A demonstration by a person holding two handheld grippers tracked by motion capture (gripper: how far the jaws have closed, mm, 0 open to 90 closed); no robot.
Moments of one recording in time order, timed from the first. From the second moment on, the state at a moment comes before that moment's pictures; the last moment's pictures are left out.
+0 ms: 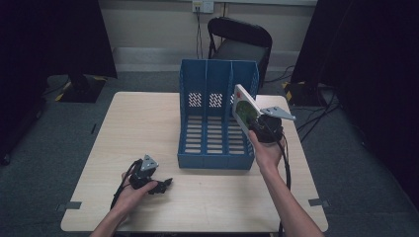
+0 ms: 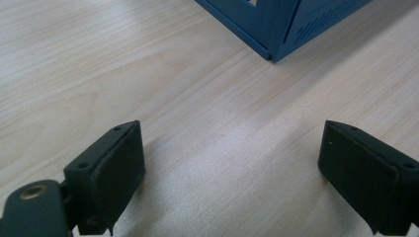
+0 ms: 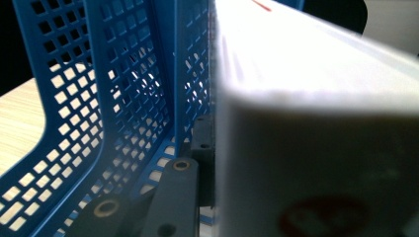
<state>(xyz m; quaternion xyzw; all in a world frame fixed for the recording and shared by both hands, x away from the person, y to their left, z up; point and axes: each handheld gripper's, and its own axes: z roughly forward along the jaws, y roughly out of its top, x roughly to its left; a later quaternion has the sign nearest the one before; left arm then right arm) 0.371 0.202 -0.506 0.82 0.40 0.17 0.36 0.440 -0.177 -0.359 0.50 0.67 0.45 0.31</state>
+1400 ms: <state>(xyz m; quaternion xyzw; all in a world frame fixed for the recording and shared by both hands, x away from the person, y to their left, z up) 0.371 0.201 -0.506 0.82 0.40 0.17 0.36 0.486 -0.159 -0.413 0.53 0.70 0.39 0.28</state>
